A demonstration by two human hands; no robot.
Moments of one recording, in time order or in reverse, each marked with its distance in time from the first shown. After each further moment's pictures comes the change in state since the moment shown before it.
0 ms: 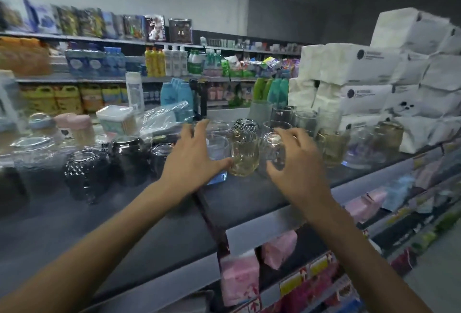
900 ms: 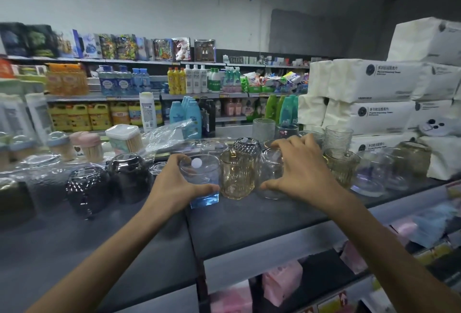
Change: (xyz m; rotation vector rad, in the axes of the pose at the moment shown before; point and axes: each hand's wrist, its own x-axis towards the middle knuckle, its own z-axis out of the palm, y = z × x) left_hand -0.002 -0.014 0.016 -0.416 0.088 -0.328; right_hand 0.067 0.036 -0.013 -0.206 -0.375 -0.147
